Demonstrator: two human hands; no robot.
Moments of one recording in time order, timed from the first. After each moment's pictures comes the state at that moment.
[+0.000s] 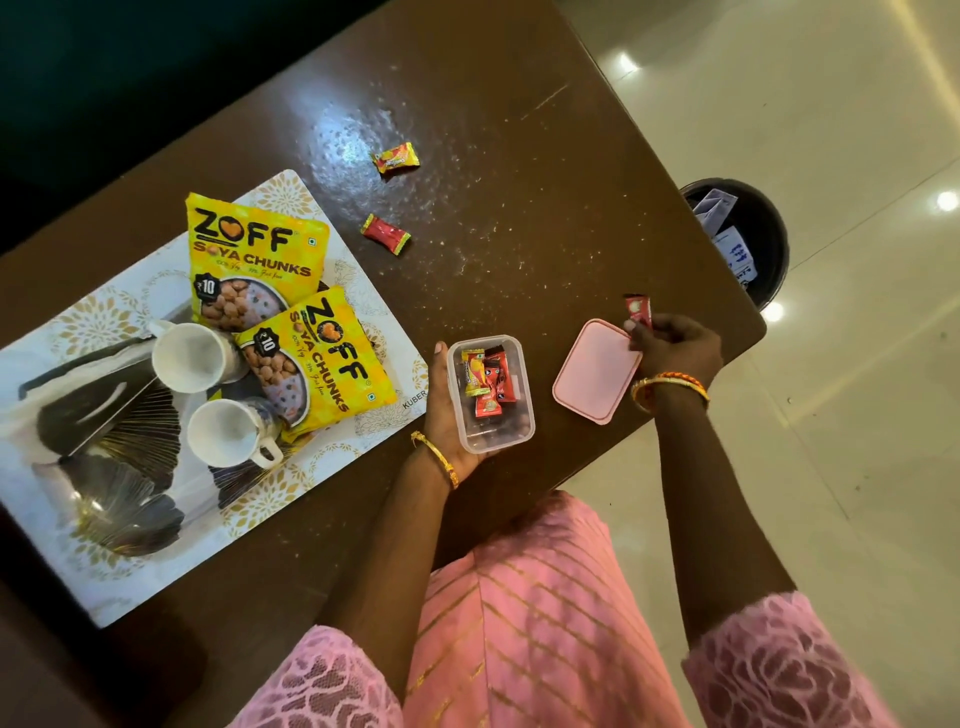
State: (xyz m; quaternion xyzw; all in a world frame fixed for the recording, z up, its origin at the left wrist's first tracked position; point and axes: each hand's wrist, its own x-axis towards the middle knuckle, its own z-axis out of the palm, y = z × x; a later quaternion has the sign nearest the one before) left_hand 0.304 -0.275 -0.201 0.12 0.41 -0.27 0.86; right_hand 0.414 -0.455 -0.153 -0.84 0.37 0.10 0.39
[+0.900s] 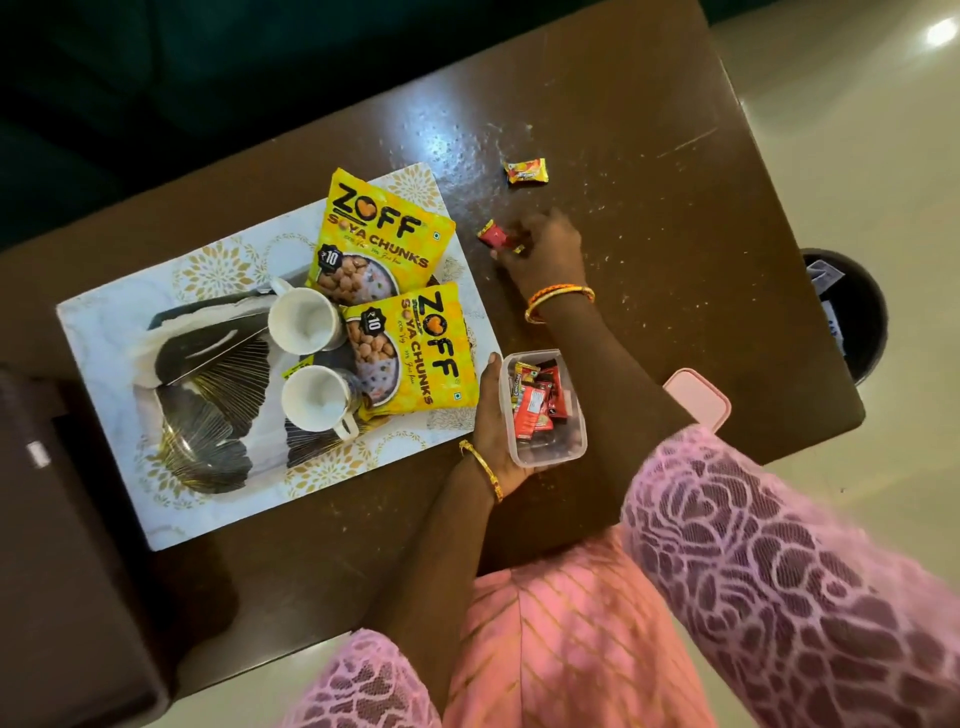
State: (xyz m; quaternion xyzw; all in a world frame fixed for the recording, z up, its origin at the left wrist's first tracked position) left_hand 0.294 -0.255 -0.194 0.08 0.38 -0.17 0.90; right_hand 0.463 -0.241 -0.173 -0.91 -0.13 0.23 0.32
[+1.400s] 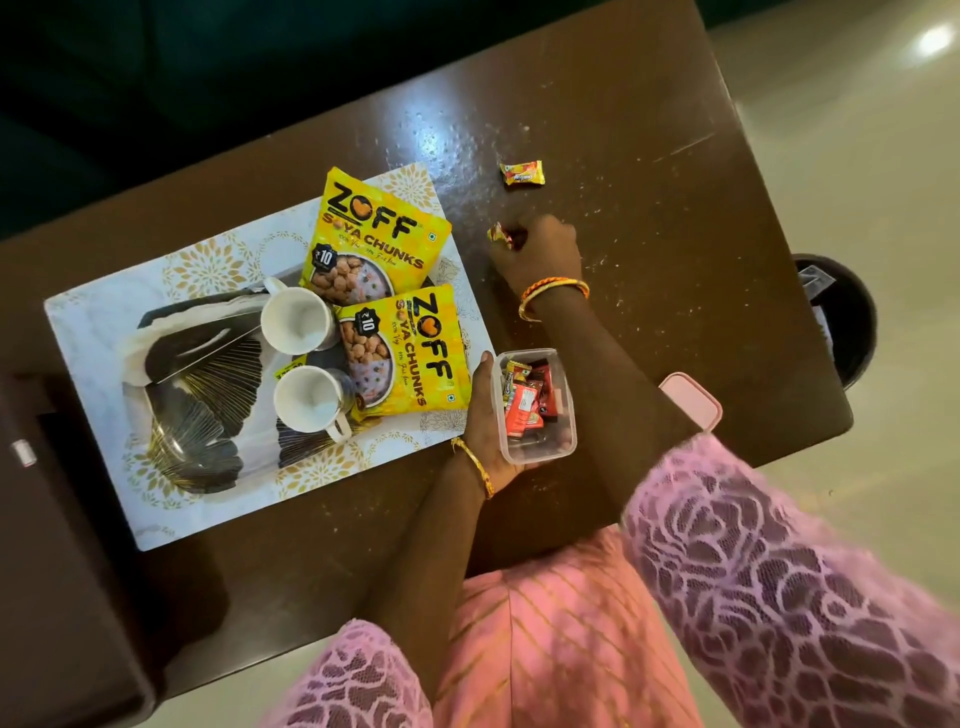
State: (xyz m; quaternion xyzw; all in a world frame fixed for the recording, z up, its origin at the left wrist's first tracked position) left_hand 0.293 -0.251 -0.205 0.12 0.39 -0.16 0.90; right_hand 0.465 -0.237 -0.162 -0.92 -0.12 0.24 0.29
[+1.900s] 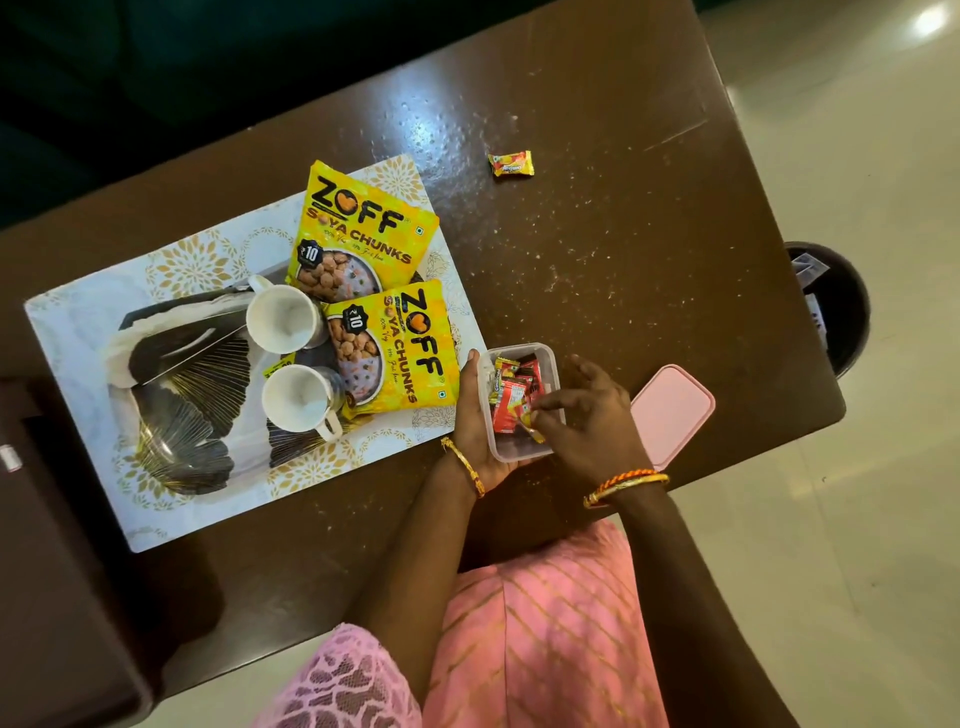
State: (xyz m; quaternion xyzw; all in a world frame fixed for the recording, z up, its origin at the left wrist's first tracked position) left_hand 0.290 -0.251 -0.199 0.12 0.42 -0.18 0.88; right_hand 0.358 -0.355 -0.117 -0.88 -0.06 0.39 0.26
